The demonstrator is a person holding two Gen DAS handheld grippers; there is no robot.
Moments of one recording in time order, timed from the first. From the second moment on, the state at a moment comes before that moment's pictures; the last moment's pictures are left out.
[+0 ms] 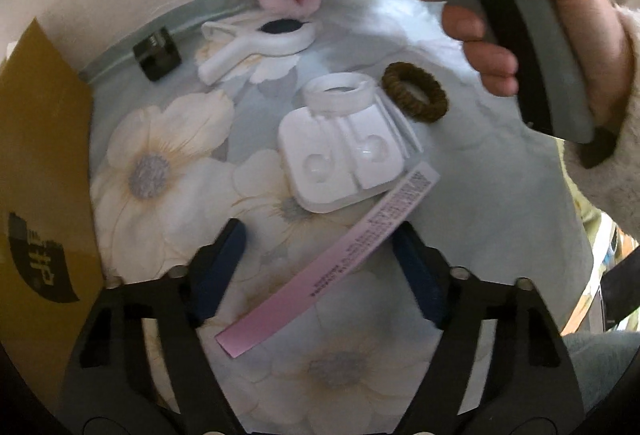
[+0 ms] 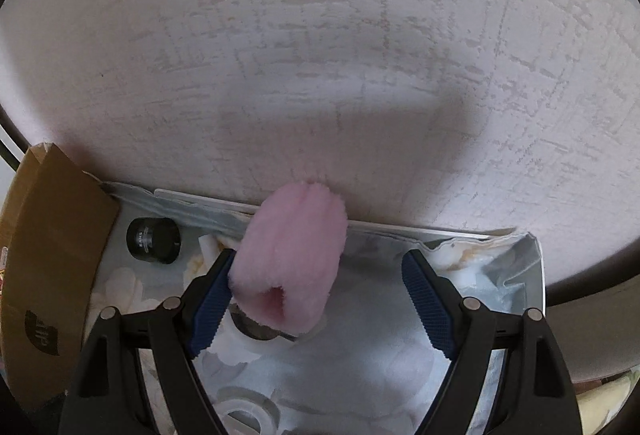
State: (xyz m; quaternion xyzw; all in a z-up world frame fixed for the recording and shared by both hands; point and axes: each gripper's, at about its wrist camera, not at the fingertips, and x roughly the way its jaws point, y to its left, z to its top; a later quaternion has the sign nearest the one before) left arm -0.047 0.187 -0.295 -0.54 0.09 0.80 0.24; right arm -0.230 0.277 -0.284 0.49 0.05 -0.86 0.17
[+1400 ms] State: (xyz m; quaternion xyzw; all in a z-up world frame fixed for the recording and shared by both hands) left arm 0.011 0.179 -0.253 -0.51 0.08 0.79 0.31; right arm -0.153 0.342 -0.227 0.46 -0.03 -0.87 0.17
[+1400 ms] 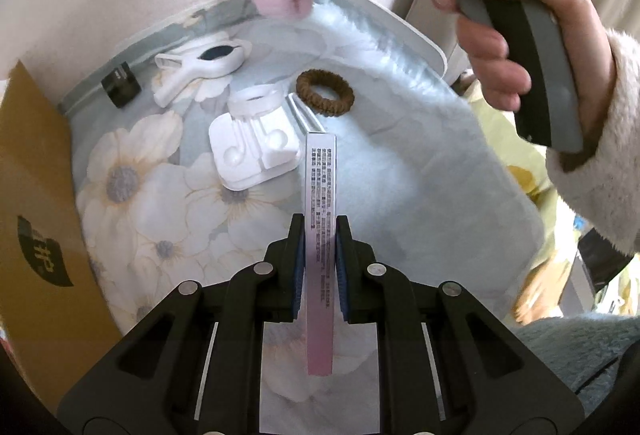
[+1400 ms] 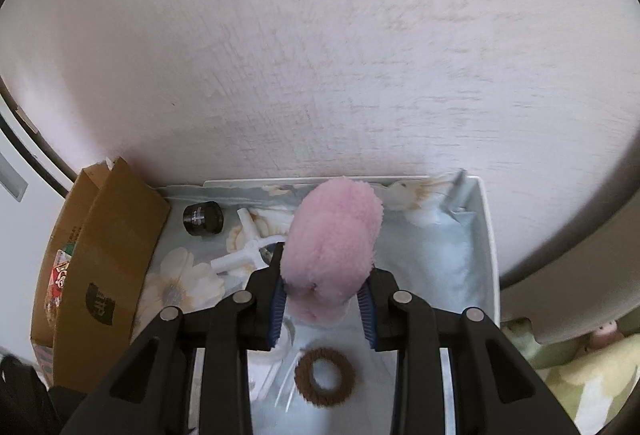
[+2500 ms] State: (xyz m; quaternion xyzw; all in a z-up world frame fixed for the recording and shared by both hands) left arm 0.016 -0.062 -0.098 -0.43 -0.04 0.89 0.11; right arm -0.087 0.105 -0.119 0.37 0.05 -0.86 0.35
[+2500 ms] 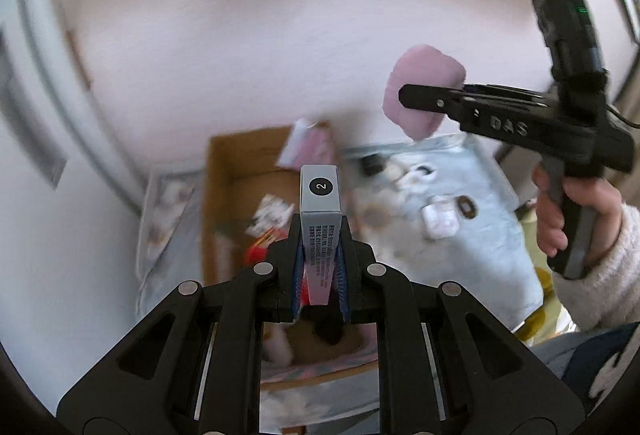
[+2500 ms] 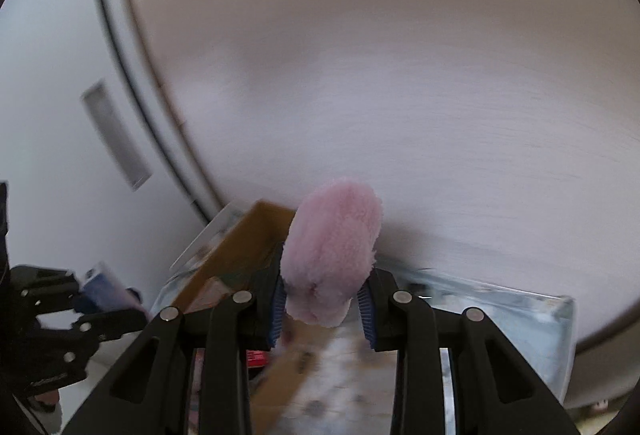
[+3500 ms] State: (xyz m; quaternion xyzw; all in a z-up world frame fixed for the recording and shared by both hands) left arm 0.017 -0.107 -0.157 -0.45 -0.18 0.87 0.09; right arm -0.103 0.031 -0.171 0.42 0.11 -0.85 0.29
